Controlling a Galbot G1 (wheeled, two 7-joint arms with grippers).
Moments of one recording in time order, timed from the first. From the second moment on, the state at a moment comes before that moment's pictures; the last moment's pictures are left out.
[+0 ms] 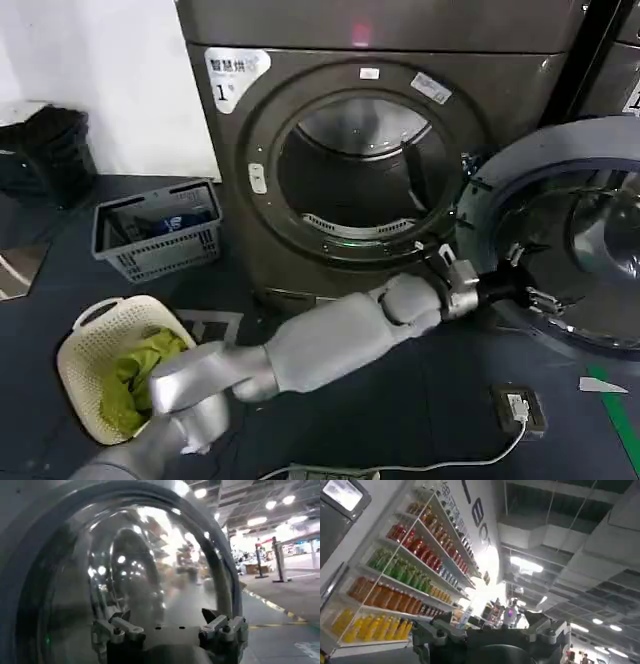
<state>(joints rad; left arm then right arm) 0.14 -1.61 0.71 -1.19 -0.69 -0.12 0.27 -1.66 1.22 2.23 1.92 0.23 -0.27 -0.12</state>
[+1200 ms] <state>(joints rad) 0.10 -0.90 0.82 -1.80 -0.71 -0.13 0.33 -1.67 1.16 2.33 1.93 0.21 -0.33 -0.14</state>
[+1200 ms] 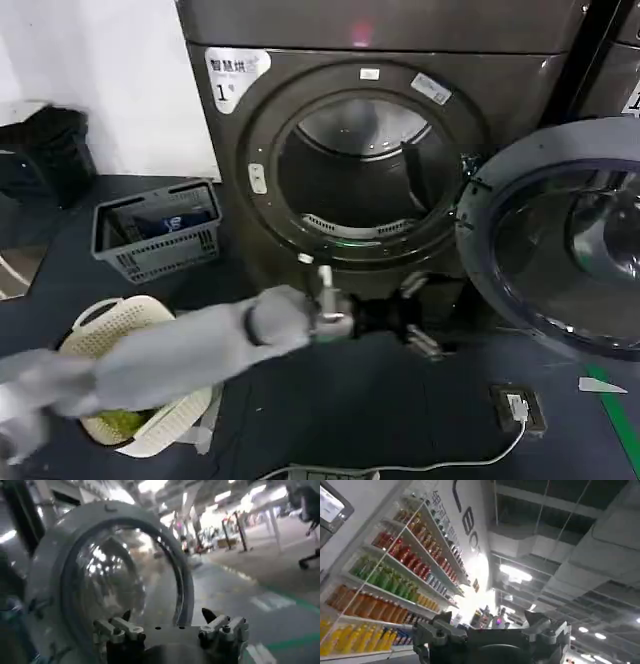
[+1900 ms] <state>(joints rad) -0.18 -0.30 1.12 -1.95 -0.61 0.17 0.36 -1.67 1.13 2.31 1.85 0.17 -0.34 -0.16</state>
